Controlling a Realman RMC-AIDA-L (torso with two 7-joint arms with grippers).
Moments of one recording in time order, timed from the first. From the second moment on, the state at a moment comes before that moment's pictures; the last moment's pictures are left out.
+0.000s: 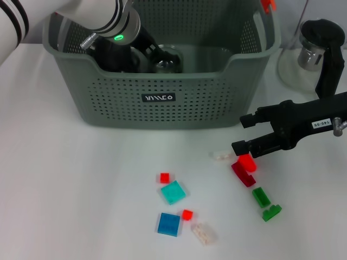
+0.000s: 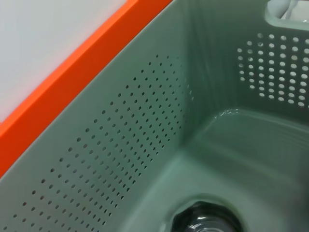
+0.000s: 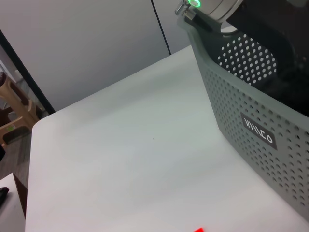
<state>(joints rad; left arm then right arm) -1.08 -2.12 1.12 0.68 2.85 0.84 -2.32 0.72 2.01 -0.87 -0.78 -2.15 -1.65 1.78</state>
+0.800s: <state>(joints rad) -0.93 -2.14 1.06 1.16 2.69 1.08 -2.40 0.71 2.00 -0.86 -0.78 -2.15 -1.65 1.78</state>
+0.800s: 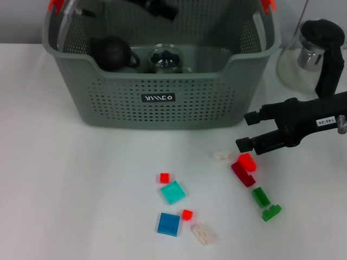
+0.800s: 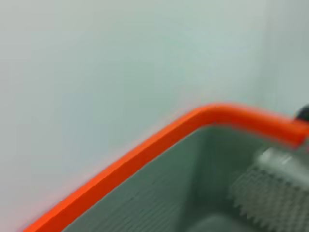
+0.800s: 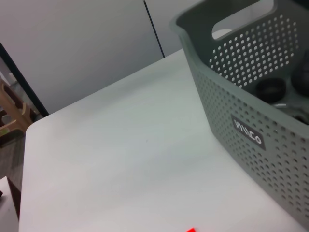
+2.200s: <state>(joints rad) -0.53 -2.17 0.75 1.19 1.89 1.88 -1.74 0.73 1.98 -0.86 -0.89 -2.18 -1.69 1.85</state>
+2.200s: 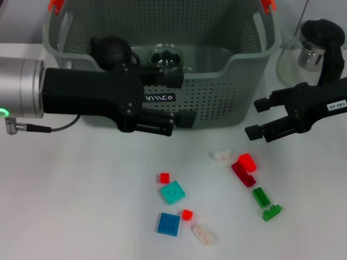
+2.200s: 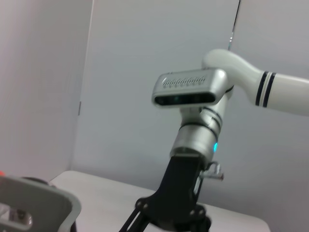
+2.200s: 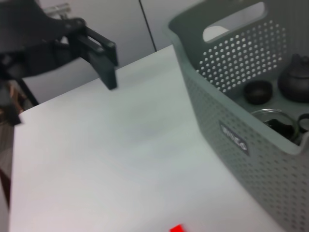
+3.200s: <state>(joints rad) -0.47 -2.17 0.60 1.07 1.96 1.83 -1.44 0.82 2.06 -1.03 -1.08 -2.65 -1.93 2.30</state>
